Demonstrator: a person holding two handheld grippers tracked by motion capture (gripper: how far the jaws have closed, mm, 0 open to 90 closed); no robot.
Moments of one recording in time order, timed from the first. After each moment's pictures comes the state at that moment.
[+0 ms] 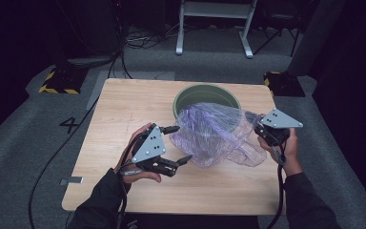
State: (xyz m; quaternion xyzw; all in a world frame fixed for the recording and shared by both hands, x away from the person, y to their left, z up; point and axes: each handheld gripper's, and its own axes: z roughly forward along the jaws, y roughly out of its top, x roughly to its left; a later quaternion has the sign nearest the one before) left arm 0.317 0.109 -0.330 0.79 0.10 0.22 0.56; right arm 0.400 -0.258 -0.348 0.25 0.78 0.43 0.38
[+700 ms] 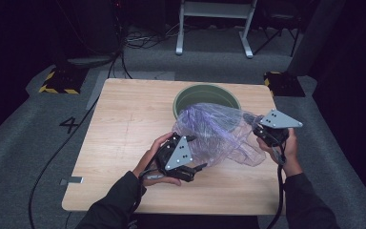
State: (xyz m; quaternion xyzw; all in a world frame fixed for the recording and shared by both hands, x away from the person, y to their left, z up) left arm 0.328 0.060 -0.366 0.84 0.09 0.25 0.48; right arm 0.399 -0.256 -0.349 0.24 0.79 0.44 0.36
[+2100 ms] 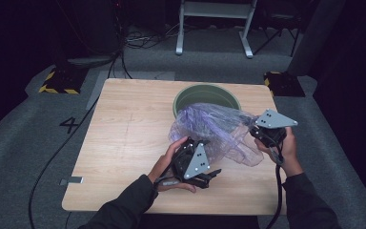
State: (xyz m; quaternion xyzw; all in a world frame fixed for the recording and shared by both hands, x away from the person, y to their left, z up) left arm 0.315 0.017 -0.370 0.83 0.09 0.26 0.48; right arm 0.395 -0.244 -0.341 0.23 0.81 0.42 0.35
